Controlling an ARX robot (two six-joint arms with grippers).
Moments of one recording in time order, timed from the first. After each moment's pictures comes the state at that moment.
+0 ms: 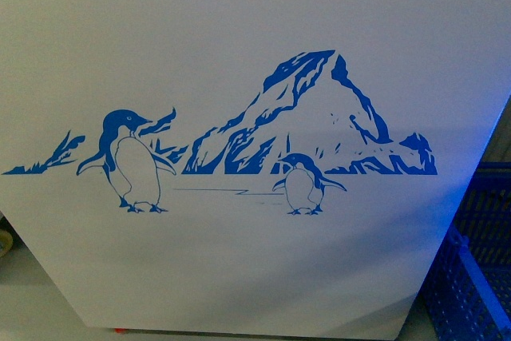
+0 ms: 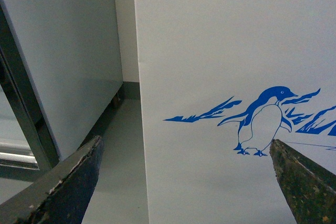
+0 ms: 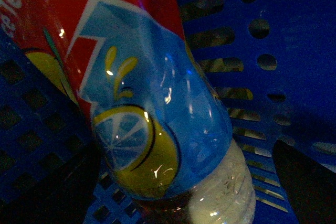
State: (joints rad) left arm 0.00 0.00 0.01 0.00 0.00 0.00; right arm -0.41 3.00 1.32 0.51 0.77 0.01
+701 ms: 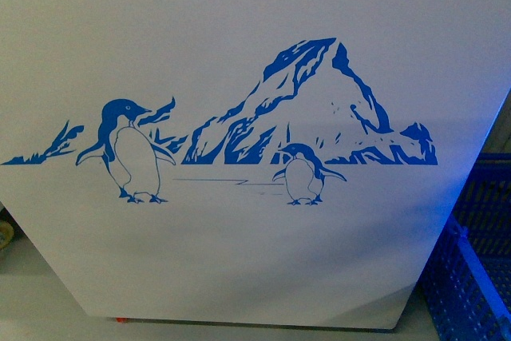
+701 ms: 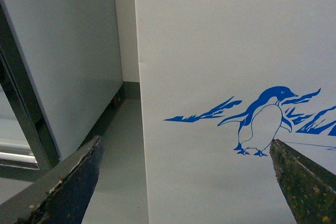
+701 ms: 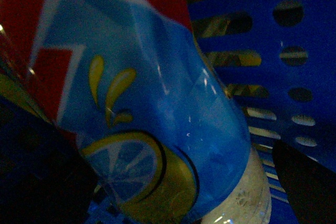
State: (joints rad) left arm 0.00 0.00 0.01 0.00 0.00 0.00; right arm -0.41 3.06 1.47 0.27 0.81 0.14
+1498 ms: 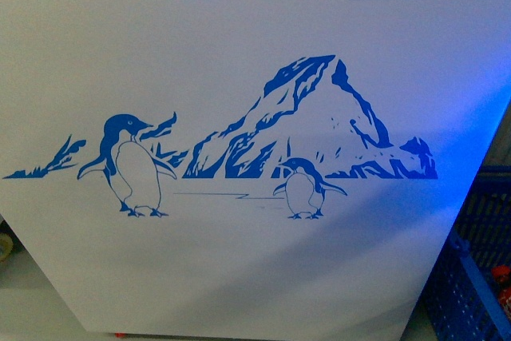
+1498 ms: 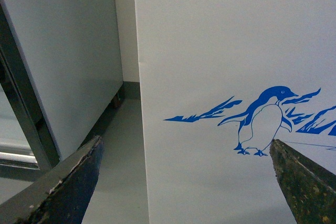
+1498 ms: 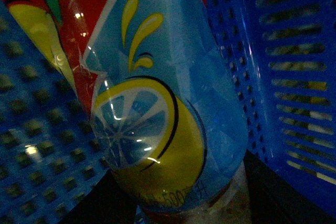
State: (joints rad) left arm 0.00 0.00 0.01 0.00 0.00 0.00; right arm -0.22 2.80 1.17 0.42 0.58 0.13
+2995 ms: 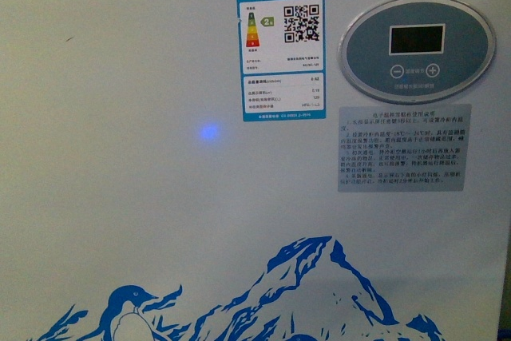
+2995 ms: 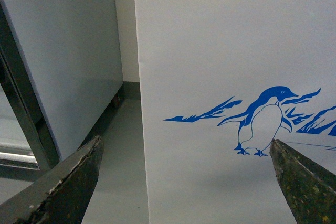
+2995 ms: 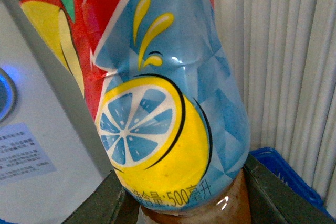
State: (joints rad) left arm 0.00 0.00 0.01 0.00 0.00 0.00; right arm 0.15 0.49 0.51 0.05 0.45 0.18
